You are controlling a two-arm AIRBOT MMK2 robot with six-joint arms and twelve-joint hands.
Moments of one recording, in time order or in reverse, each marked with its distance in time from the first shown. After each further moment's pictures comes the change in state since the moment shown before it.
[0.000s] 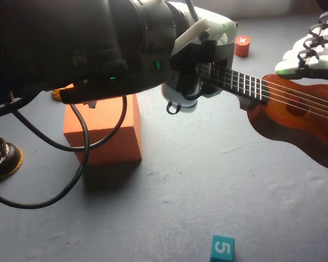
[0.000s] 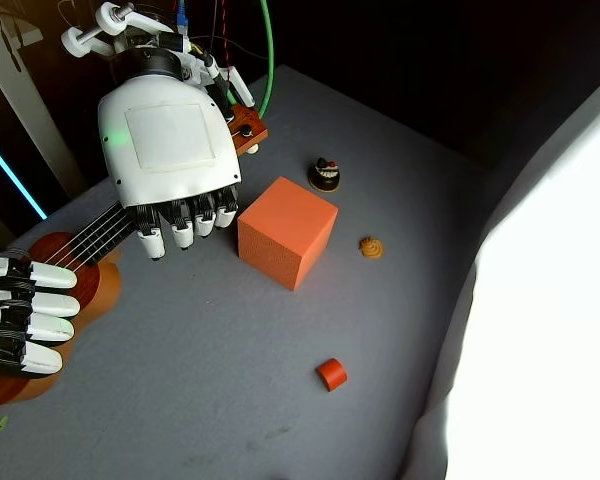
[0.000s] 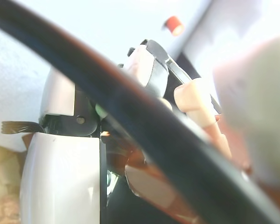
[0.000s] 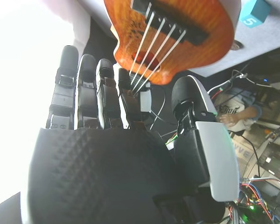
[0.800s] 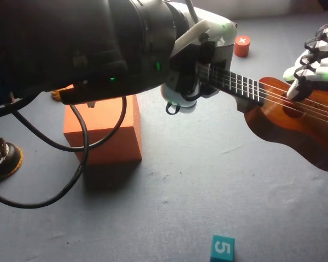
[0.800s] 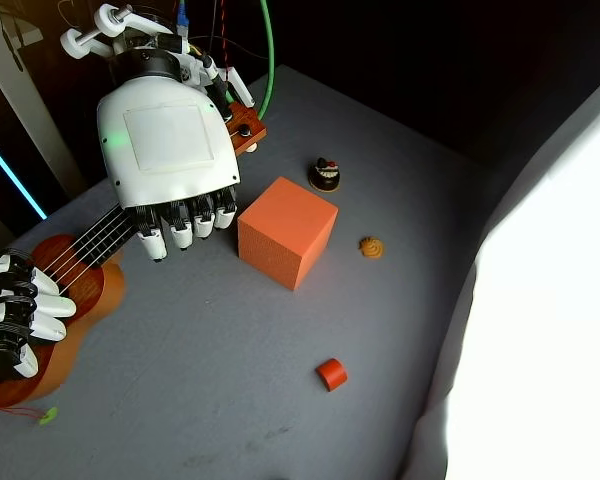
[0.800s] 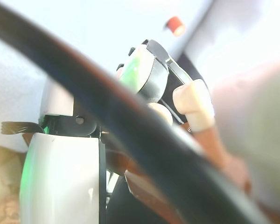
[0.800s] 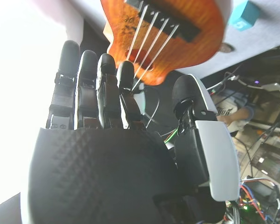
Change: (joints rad) left arm 0.000 -0.001 0.000 0.002 0.001 0.008; right arm 0.000 0.005 -0.015 -0.064 0.001 0.031
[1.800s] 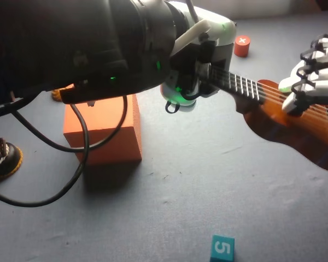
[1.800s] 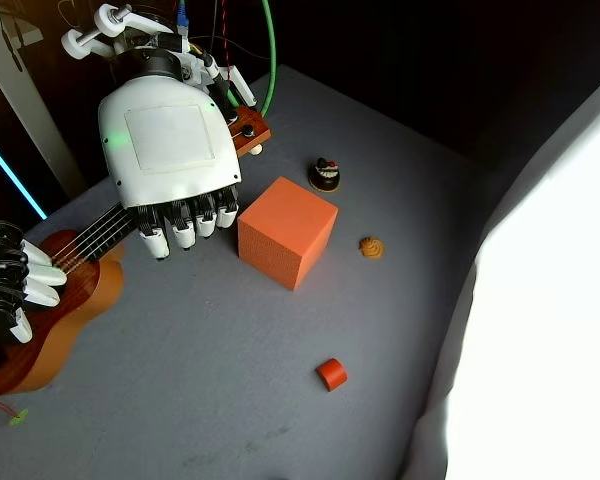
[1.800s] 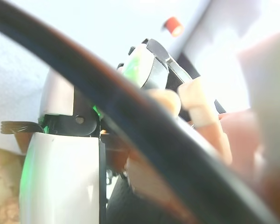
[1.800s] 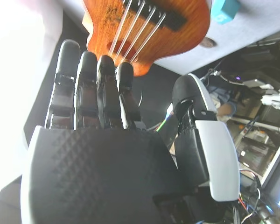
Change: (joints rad) left arm 0.000 -0.001 0.001 0.007 0.002 0.002; right arm 0.023 0.025 -0.024 -0.025 0.042 -0.013
